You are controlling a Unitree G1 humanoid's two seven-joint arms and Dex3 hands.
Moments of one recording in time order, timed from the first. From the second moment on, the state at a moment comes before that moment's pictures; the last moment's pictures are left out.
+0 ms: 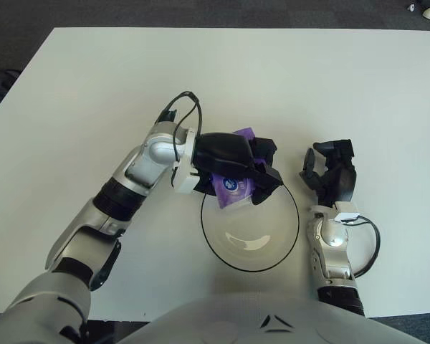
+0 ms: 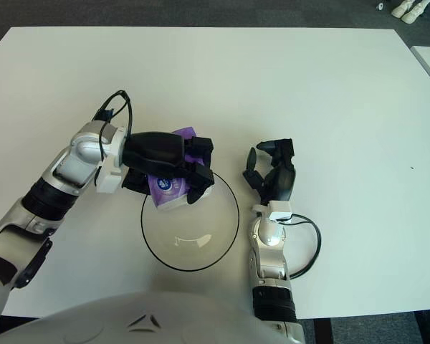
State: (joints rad) left arm -0.54 0.42 -0.41 -0.04 0.09 -0.69 -0.94; right arm 0.13 0.11 -0.04 0.04 -0.10 -0.49 -0.31
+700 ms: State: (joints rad) left arm -0.46 0.38 -0.38 0.02 -0.31 -0.58 -1.05; right arm 0.14 0.11 -0.04 0.03 -0.11 -0.48 -0.32
